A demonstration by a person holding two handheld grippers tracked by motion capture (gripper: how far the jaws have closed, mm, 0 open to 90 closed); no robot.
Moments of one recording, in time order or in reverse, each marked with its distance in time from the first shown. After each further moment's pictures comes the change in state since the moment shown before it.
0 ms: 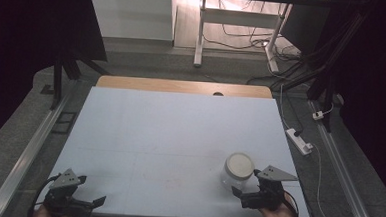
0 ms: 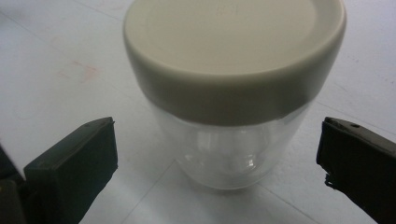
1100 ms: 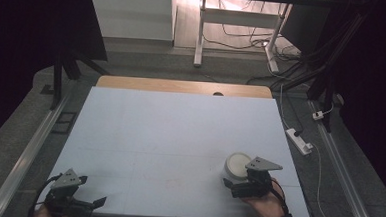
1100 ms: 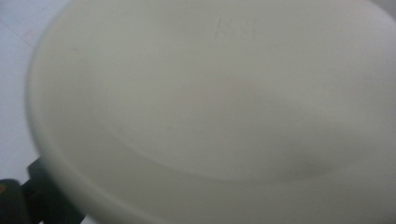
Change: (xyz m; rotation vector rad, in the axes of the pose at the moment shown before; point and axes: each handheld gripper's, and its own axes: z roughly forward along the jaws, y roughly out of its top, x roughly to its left) left arm -0.001 0.001 0.001 0.011 -0.007 0.013; right arm -0.005 0.010 0.037 0.014 0.005 -0.048
